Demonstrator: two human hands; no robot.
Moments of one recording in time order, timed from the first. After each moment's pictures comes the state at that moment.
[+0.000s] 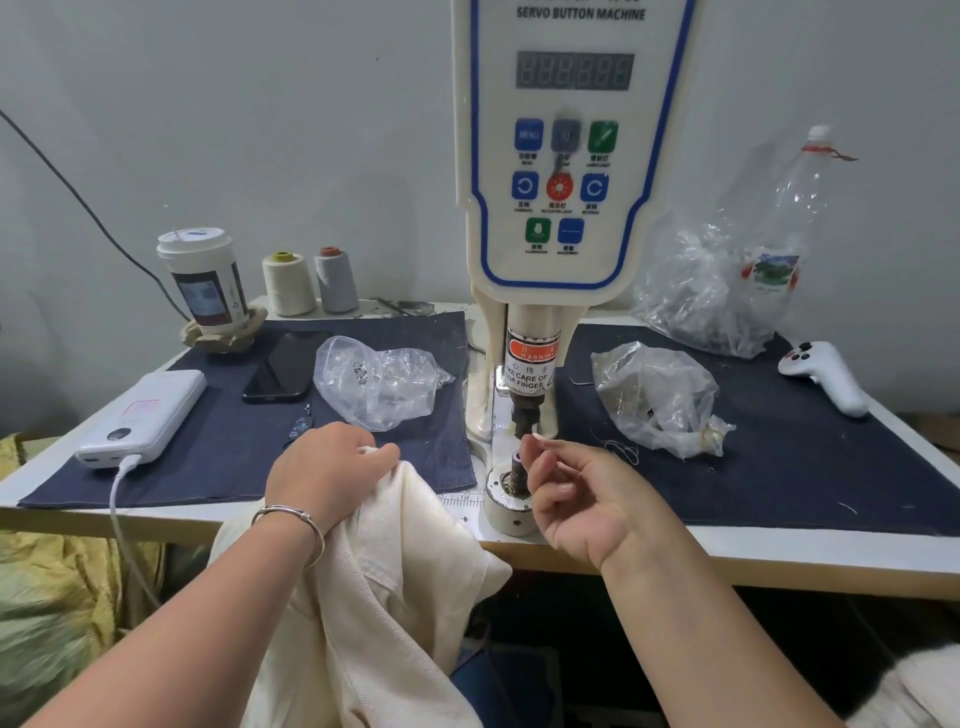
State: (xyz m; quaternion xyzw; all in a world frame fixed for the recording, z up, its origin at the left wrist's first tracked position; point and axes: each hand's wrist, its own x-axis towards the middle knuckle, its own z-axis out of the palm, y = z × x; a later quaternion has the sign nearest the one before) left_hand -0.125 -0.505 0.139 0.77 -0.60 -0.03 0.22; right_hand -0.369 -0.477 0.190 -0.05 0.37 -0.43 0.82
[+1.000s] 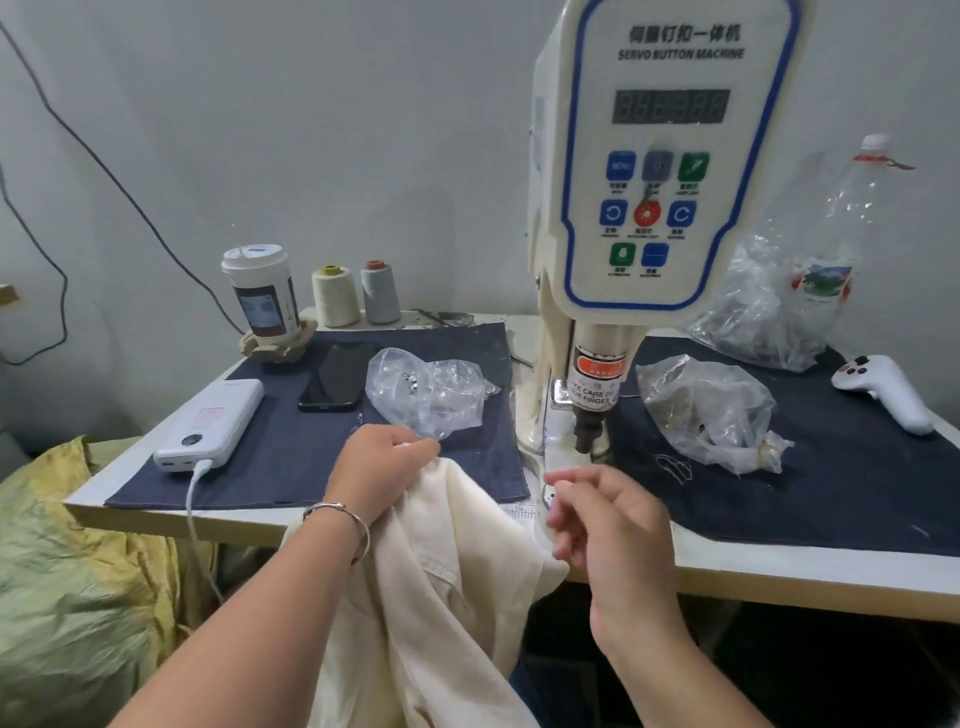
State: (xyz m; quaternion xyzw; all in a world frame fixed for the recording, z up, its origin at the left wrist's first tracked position) left_hand -0.109 -0.503 0.145 0.70 -0.54 -0.23 0.40; right_hand -0.323 -0.429 0.176 -0.43 0.49 -0.56 0.50
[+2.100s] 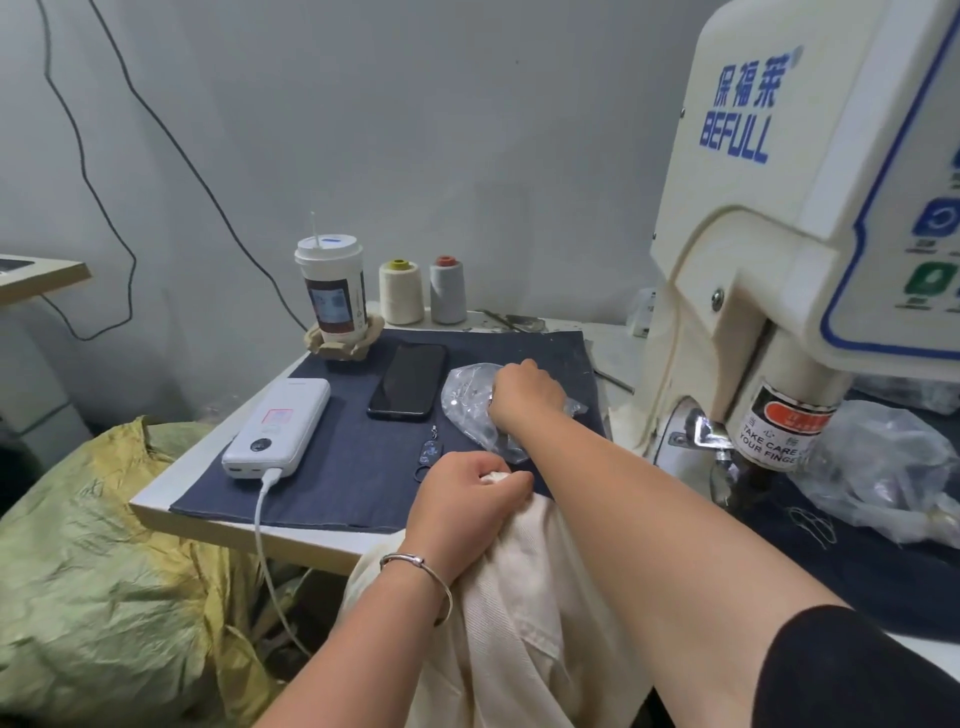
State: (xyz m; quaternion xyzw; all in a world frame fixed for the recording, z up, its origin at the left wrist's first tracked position) left_hand -0.102 -0.502 0.137 0.64 -0.55 -0.27 0.46; right_hand -0.151 -0.659 0.157 -0.77 0.63 -0.07 0.05
